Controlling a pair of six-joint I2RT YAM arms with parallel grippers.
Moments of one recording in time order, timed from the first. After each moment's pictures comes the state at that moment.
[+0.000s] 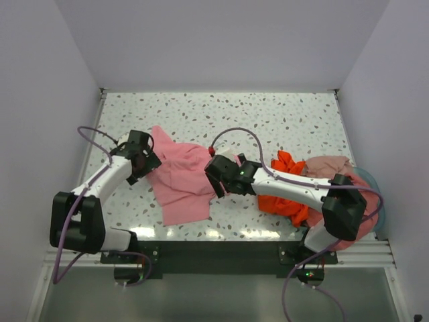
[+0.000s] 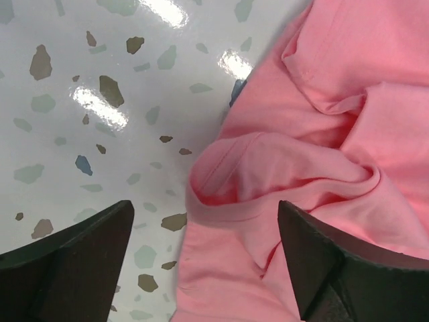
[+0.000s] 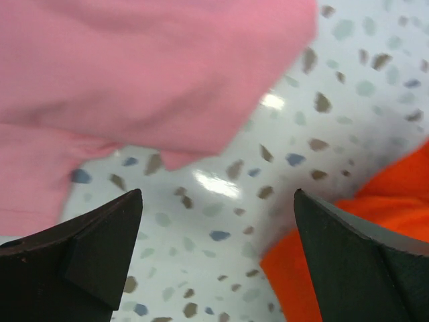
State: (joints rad) left arm -0.16 1.37 0.85 -0.61 -0.29 -0.80; right arm 1.02 1.60 1.15 -0.62 0.47 0.41
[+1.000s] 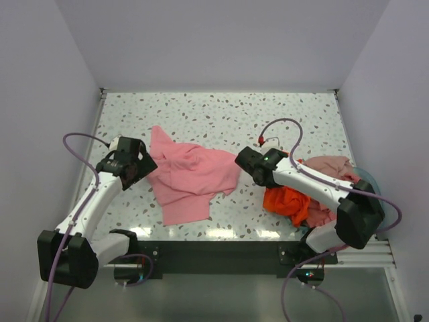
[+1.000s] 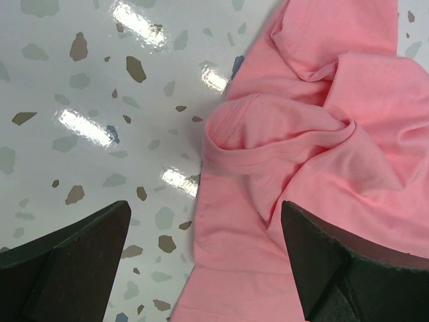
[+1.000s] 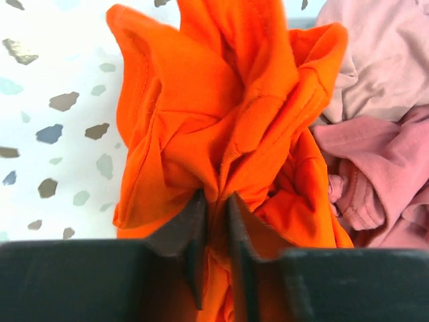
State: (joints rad) left arm -0.16 1.11 0.81 -0.73 -0.27 -0.77; right arm 0.78 1.48 1.08 -1.12 0.79 0.76
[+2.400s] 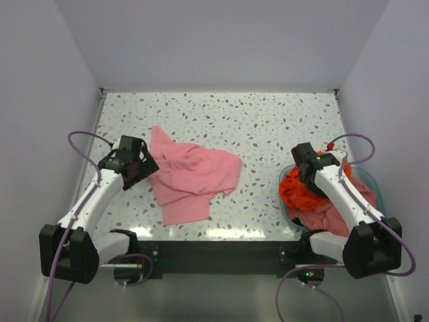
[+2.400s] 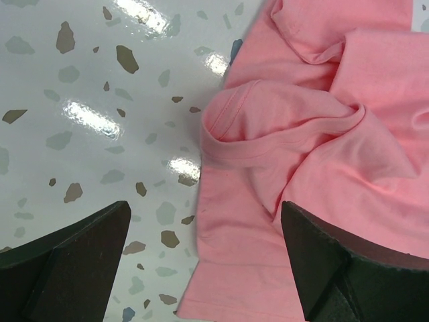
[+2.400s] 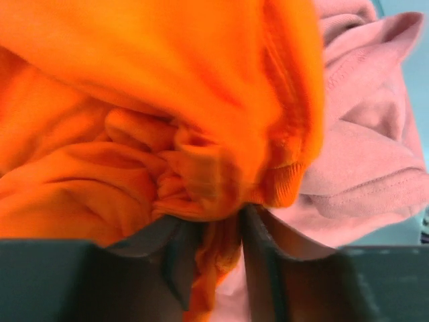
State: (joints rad) left arm -0.16 1.14 0.81 -0.73 -0.23 -0.74; right arm 0.21 1.20 0.84 -1.12 0.81 0.85
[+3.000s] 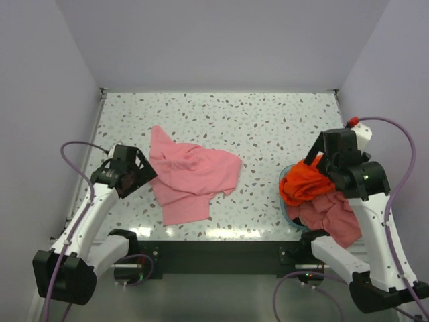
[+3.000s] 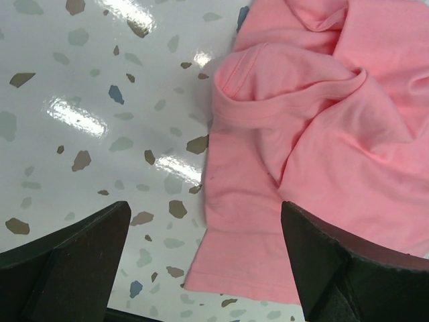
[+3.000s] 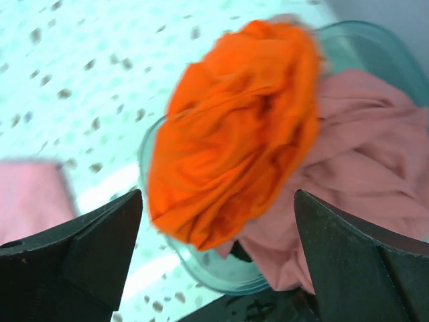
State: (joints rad) left arm -0.16 0.98 0.77 -0.81 -0.19 -0.75; right arm 0.22 0.93 1.29 -1.23 0.56 0.63
